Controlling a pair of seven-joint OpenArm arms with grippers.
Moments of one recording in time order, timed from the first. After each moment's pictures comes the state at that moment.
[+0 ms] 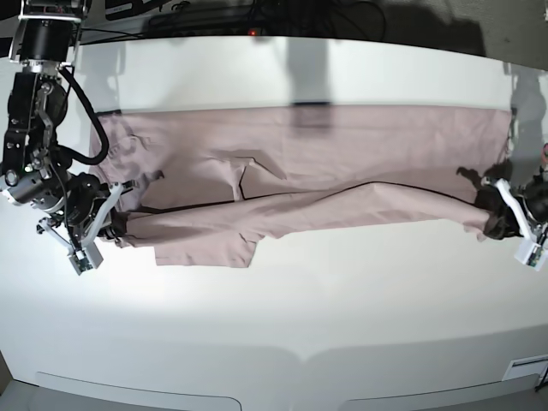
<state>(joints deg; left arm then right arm) 0.2 -34.9 -8.7 89.3 -33.1 -33.0 43.6 2.1 25.0 12.1 96.6 22.4 34.7 -55.9</state>
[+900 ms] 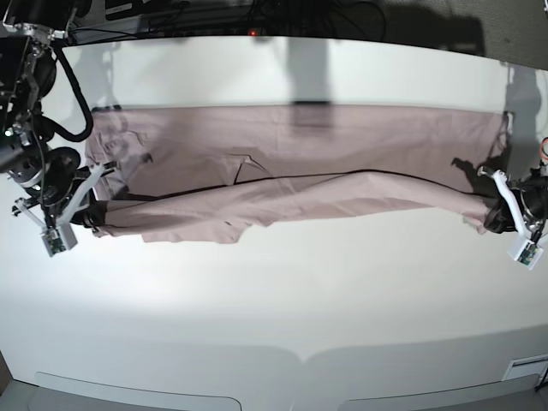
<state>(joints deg) 1.7 -34.9 -8.7 98.3 -31.8 -29.2 52.7 -6.2 24.9 21.4 107.9 25.4 34.7 -56.3</state>
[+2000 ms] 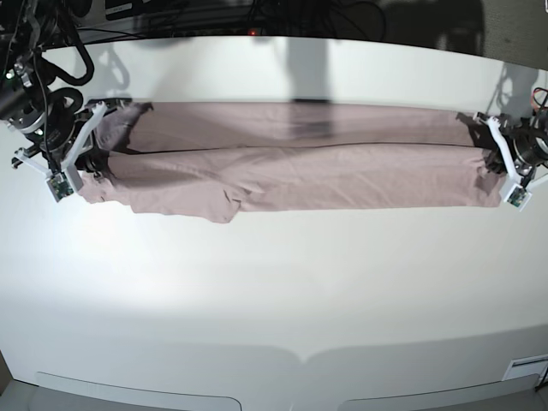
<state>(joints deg) 13.6 -34.9 -8.8 98.4 -25.5 -27.0 50.9 -20.9 24.9 23.7 119.0 25.4 34.8 -60.1</state>
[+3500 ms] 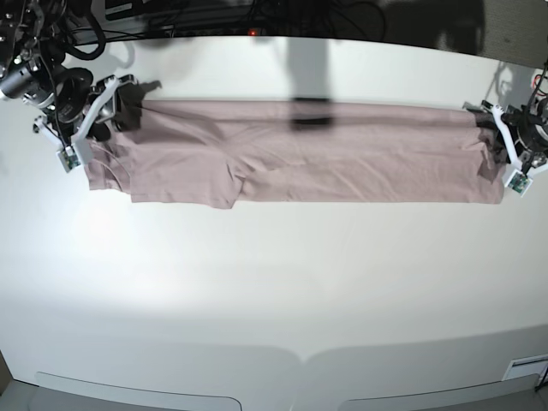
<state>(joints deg) 17.0 -34.9 -8.8 98.4 -17.5 -23.4 45.0 -25.6 23.1 23.7 113.2 37.6 34.8 -57.5</state>
